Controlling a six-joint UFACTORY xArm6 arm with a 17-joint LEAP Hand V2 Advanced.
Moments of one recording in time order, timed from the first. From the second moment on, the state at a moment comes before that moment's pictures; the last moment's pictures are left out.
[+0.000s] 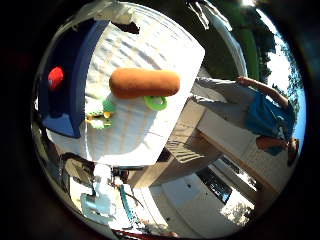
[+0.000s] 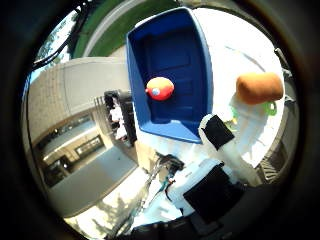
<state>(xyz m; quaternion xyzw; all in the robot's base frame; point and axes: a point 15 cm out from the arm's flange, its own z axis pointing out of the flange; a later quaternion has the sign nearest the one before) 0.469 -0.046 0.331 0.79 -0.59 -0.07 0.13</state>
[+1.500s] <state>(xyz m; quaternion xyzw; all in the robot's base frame) 0.447 -0.109 0.360 0.80 -0.57 -0.05 0.18</state>
